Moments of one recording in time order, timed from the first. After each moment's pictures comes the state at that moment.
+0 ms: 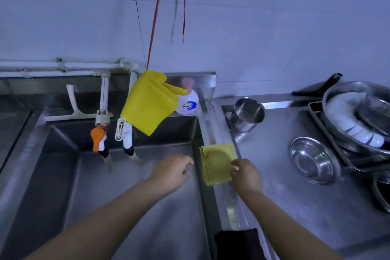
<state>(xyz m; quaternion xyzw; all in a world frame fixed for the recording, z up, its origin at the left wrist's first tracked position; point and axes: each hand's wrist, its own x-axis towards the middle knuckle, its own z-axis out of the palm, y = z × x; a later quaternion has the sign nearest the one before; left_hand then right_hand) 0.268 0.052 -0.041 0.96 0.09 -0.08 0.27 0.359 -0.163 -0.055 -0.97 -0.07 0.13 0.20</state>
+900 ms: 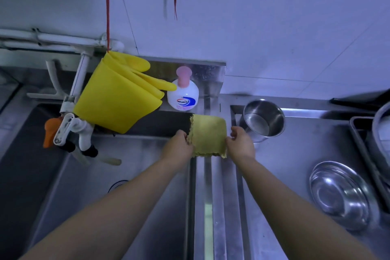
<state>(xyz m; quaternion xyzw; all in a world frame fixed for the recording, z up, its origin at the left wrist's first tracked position) 0.416 0.023 -0.101 0.80 0.41 -0.06 0.44 0.529 -0.117 -0.096 -0.91 -0.07 0.21 0.34</state>
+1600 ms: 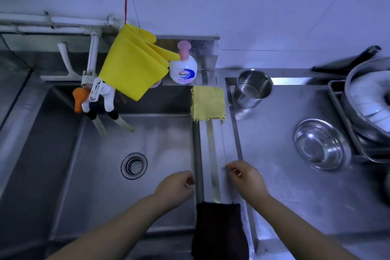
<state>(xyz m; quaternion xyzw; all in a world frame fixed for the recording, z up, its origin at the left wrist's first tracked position) 0.232 -0.058 -0.106 0.87 0.21 -0.22 0.38 0.355 -0.248 -0.092 -0.91 -0.20 0.24 0.28</state>
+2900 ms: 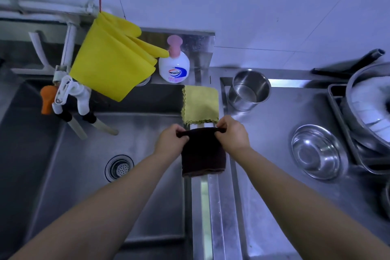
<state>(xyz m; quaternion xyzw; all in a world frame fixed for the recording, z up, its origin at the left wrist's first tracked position) 0.348 -0.016 -0.115 0.79 0.38 -0.01 0.49 0.459 -0.165 -0.079 -0.93 -0.17 0.20 0.27</state>
